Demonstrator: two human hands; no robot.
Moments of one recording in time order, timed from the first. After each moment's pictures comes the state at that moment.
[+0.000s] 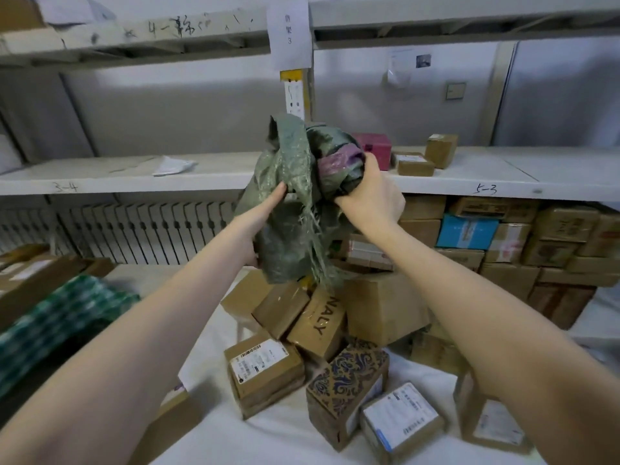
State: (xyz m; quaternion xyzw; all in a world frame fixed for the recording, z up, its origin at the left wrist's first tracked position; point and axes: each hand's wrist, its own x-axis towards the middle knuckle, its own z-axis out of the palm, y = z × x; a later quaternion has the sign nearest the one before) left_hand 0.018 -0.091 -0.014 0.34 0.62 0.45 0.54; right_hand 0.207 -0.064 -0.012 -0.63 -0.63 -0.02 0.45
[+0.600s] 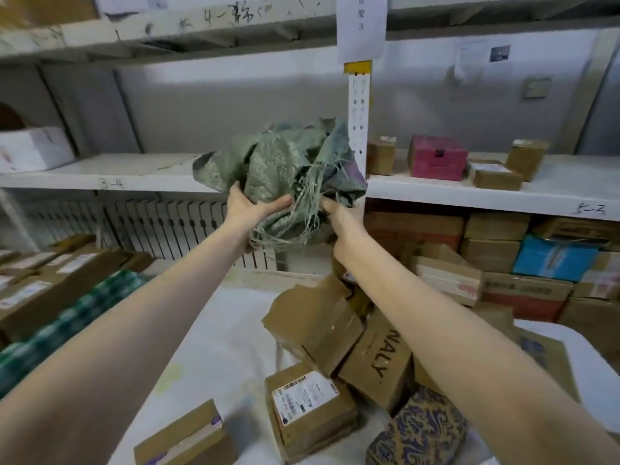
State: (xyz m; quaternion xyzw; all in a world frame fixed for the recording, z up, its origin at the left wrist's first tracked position) left_hand -0.107 -0.010 -0.014 0.45 0.62 0.57 0.31; right_hand 0.043 0.028 -0.042 -0.44 -0.37 0.60 0.56
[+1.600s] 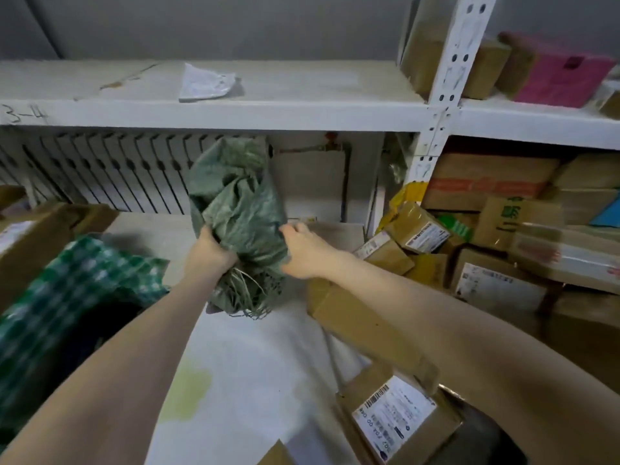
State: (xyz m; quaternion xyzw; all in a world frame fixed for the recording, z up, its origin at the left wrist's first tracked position) left_hand -0.351 0.149 -0.217 0.48 0.81 0.27 0.19; right_hand -0.162 0.157 -0.184 -0.51 -0.82 0.25 0.05
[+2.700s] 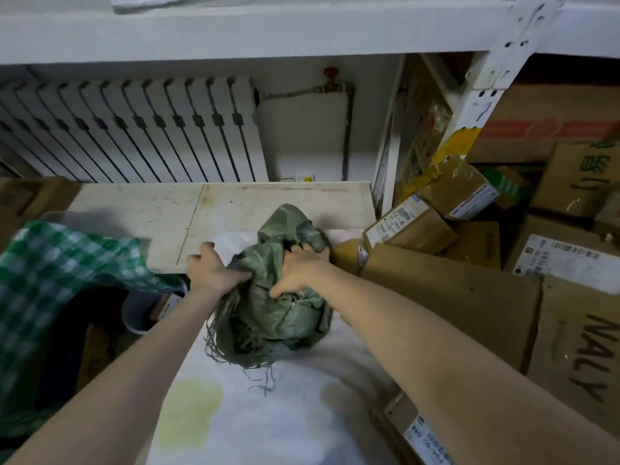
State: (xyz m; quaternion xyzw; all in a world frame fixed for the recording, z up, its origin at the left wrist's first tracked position) left_hand -0.382 0.197 -0.308 0.46 0.82 0.16 0.30; right_hand -0.225 0.232 -0.322 -0.57 -0.76 0.25 -0.19
